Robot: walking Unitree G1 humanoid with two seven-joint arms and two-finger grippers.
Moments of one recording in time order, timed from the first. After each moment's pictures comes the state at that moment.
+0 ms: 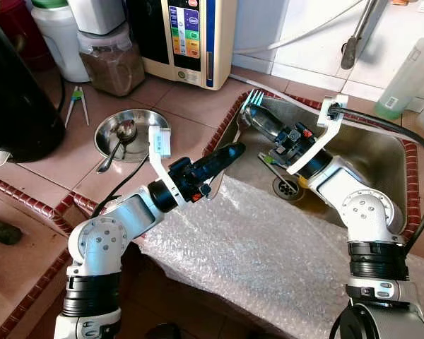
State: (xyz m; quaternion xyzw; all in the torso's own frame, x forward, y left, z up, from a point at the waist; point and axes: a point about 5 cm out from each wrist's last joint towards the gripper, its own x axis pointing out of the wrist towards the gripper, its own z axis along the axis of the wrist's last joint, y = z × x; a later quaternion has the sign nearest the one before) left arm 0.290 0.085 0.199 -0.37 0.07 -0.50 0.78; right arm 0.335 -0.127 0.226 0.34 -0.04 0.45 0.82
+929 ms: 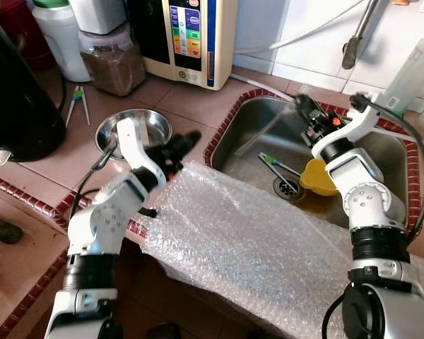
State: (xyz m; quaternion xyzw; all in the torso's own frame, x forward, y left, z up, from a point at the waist) left arm 0.343 0.130 0.186 -0.26 0.03 -0.27 0.93; right arm 0.375 -0.184 0.213 0.30 -0.08 0.16 0.94
